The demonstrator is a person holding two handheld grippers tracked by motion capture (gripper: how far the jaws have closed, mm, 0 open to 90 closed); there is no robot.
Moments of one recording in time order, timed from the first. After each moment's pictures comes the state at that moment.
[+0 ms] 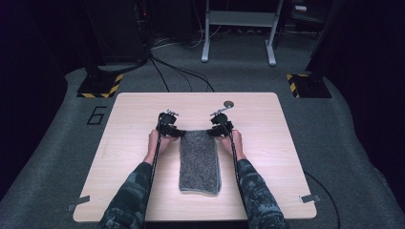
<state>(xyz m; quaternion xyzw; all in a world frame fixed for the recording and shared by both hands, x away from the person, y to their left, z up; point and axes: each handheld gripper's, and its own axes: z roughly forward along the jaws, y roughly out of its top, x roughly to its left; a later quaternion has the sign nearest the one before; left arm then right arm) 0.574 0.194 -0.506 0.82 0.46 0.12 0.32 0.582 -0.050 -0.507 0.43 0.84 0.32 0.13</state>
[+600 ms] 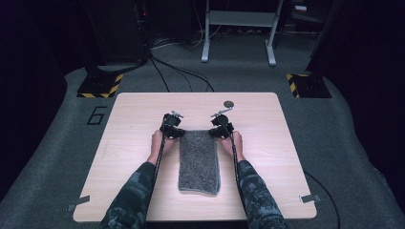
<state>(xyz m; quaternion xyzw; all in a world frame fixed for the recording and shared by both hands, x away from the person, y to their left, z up) 0.566 0.178 -0.502 0.84 0.43 0.13 0.30 0.575 -0.052 -0.507 0.43 0.83 0.33 0.12</state>
